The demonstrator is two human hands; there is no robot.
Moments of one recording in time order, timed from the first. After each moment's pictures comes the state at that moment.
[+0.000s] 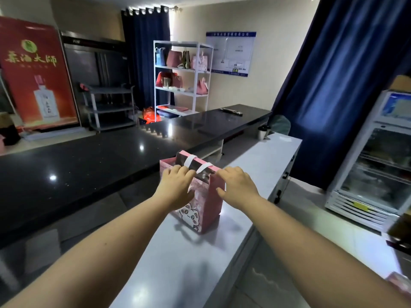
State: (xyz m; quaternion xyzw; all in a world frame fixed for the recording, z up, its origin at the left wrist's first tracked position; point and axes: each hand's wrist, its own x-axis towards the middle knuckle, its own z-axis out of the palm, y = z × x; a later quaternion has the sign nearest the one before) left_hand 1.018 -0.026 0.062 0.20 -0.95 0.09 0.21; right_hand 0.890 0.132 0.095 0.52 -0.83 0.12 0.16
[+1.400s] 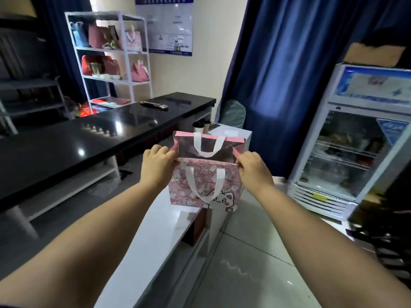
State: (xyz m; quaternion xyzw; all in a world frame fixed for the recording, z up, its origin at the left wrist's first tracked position) left_hand 0.405 0.023 0.072 0.18 -0.92 0.07 0.34; right_hand 0.263 0.263 0.080 0.42 -0.84 0.25 0.24
